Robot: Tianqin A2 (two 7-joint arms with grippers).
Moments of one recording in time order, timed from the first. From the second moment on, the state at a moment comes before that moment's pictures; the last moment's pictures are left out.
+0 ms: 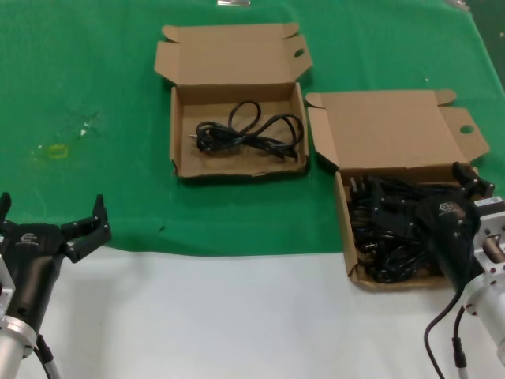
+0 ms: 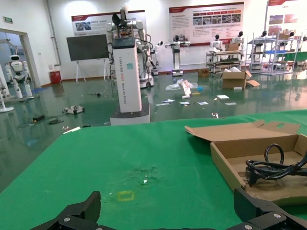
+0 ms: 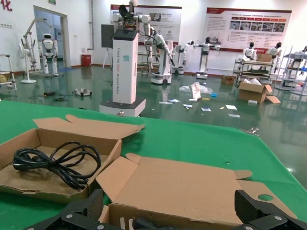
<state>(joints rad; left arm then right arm) 0.00 -0.30 1.60 -1.60 -1.80 0.00 0.00 0.05 0.29 -1.63 1.55 1.81 -0.02 -0.03</state>
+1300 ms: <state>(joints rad) 0.00 -0.30 1.60 -1.60 -1.80 0.00 0.00 0.05 0.29 -1.63 1.55 1.81 -0.02 -0.03</state>
